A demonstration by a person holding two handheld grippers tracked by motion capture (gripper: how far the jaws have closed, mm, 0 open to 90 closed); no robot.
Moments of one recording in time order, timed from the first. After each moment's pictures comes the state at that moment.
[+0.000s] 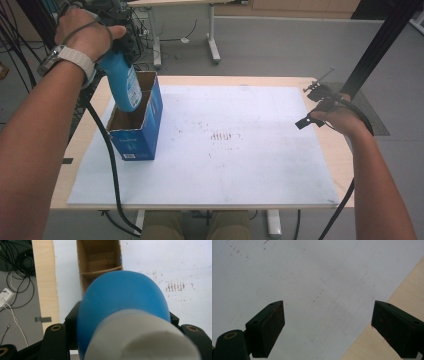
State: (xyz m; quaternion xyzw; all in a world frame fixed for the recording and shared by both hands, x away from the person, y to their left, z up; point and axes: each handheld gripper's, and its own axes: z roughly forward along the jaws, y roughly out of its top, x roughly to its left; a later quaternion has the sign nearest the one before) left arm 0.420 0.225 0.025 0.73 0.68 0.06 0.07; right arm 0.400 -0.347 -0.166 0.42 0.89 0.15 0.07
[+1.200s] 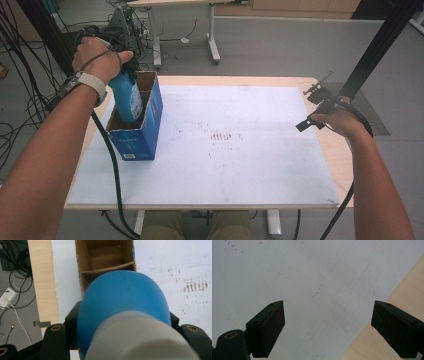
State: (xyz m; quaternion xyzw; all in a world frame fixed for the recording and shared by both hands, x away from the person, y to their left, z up) left arm 0.432 0.224 -0.032 0.73 0.67 0.07 0.06; right arm 0.402 -0.350 -0.173 0.43 0.89 0.15 0.06
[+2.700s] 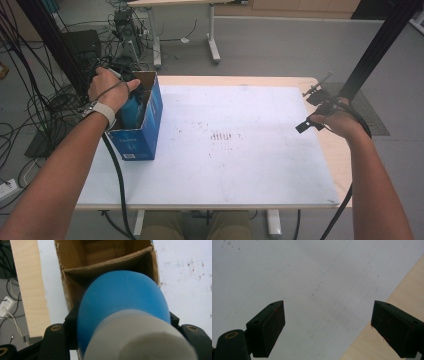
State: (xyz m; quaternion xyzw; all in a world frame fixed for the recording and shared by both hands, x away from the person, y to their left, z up) left arm 0.432 0.225 -0.110 0.75 0.65 0.08 0.06; right arm 0.404 -0.350 -0.178 0.44 0.89 0.14 0.05
